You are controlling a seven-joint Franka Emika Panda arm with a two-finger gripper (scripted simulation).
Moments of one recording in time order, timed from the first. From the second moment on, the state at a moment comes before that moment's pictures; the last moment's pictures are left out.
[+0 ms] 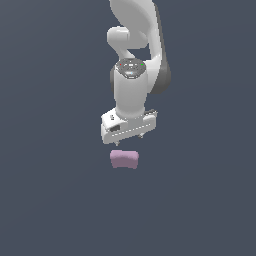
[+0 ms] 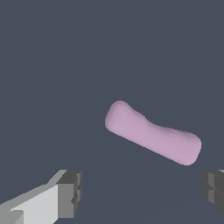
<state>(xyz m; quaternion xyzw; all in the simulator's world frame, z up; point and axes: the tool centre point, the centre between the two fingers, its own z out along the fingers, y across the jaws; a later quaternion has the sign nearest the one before) 0.020 0.005 0.177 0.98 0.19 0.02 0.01</state>
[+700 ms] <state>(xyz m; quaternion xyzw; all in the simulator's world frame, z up) 0.031 -0.001 0.166 0.93 0.37 0.01 0.01</state>
